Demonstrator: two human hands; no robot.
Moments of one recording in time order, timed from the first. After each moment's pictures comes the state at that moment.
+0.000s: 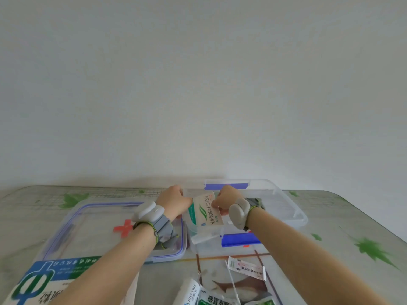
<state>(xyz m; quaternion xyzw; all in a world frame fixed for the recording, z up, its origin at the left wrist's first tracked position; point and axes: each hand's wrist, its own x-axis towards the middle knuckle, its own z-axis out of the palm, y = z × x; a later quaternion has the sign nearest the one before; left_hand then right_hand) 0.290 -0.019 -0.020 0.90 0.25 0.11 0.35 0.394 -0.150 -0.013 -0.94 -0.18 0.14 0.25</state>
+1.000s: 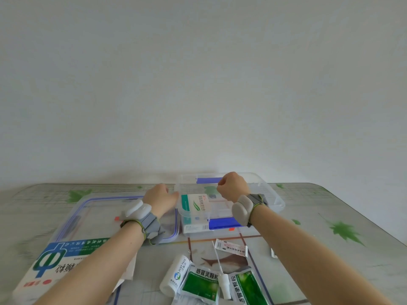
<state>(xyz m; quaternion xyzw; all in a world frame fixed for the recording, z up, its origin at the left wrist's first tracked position) 0.249 -0.035 -0.014 0.90 0.28 0.14 0.29 0.369 -0.205 0.008 -0.92 -0.21 0.00 0.32</state>
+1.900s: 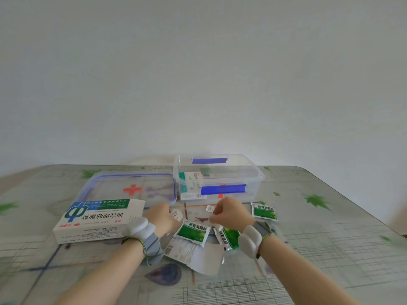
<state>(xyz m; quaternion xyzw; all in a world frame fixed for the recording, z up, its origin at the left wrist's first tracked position) 0.138 -0.105 -0.063 0.94 0.26 0.02 0.22 0.232 -0.291 -0.046 -0.91 -0.29 0.10 0.26</state>
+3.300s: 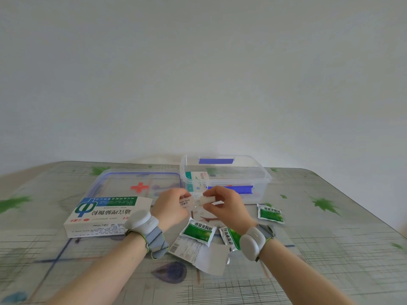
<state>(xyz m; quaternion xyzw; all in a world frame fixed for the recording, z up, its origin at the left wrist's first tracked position) 0.131 -0.117 -0.036 0.93 0.15 0.15 0.30 0.219 -0.280 -0.043 -0.78 -0.40 -0.01 0.49</state>
